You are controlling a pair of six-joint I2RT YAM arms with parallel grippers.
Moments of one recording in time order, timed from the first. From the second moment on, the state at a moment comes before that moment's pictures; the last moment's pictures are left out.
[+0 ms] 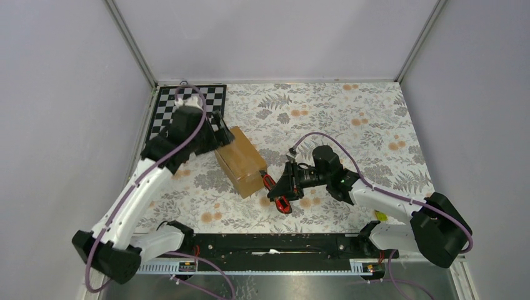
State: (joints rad) left arm -0.46 1.05 1.13 -0.78 -0.03 -0.72; right arm 0.74 1.22 0.55 0.27 -0.85 1.33
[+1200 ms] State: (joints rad) left arm -0.29 1.61 1.38 -0.69 -0.12 -0.41; right arm 0.78 1.24 0.55 0.30 -0.81 1.37
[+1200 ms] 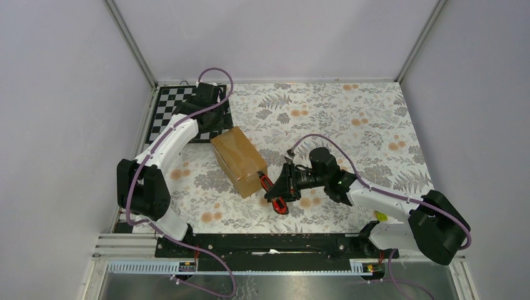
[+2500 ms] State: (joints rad) left arm -0.29 1.60 1.35 -0.65 -0.09 -0.41; right arm 0.79 1.21 0.53 0.31 -0.78 1.41
